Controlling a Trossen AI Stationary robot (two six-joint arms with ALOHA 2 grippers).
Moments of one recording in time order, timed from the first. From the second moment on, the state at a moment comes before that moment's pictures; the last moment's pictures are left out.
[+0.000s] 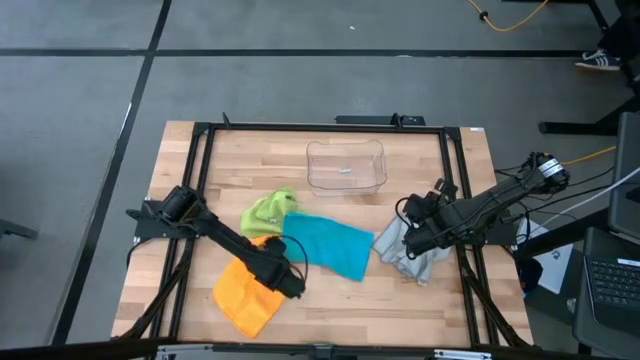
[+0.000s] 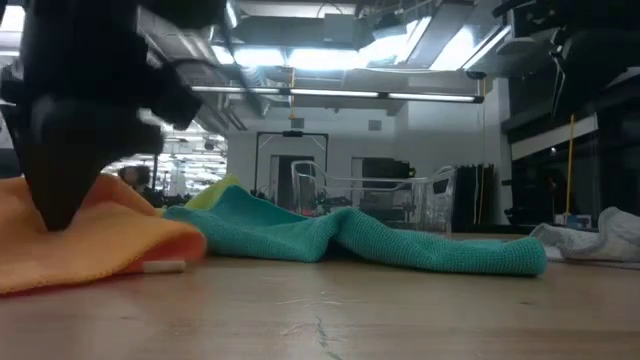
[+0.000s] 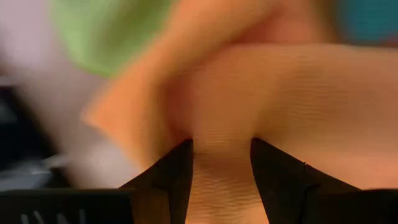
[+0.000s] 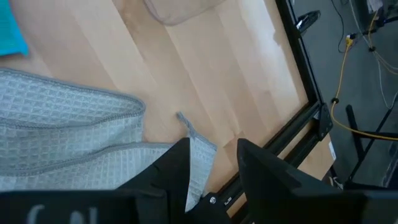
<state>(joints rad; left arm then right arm) -0.49 2.01 1.37 -1.31 -0.11 -1.44 0.46 1.34 1.06 -1.53 0.58 0.99</state>
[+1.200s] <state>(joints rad) -0.27 1.58 1.24 -0.79 -0.57 -1.09 0.47 1.34 1.06 -1.57 0.58 1.02</state>
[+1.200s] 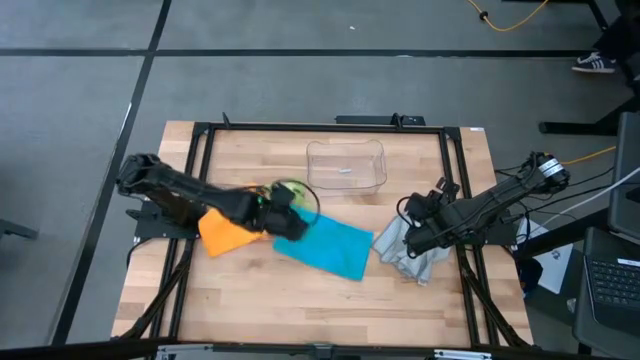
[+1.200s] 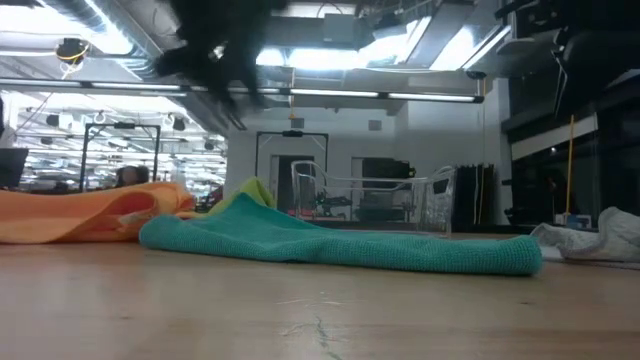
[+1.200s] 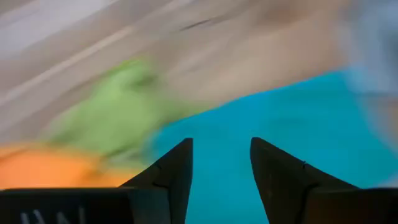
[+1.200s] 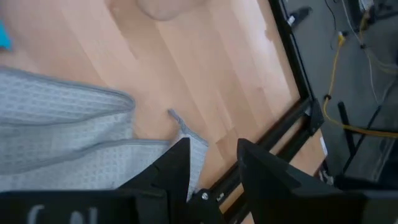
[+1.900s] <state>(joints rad) -0.37 2.15 1.44 0.14 -0.42 -0.18 0.53 1.29 1.06 -1.55 0.61 1.02</state>
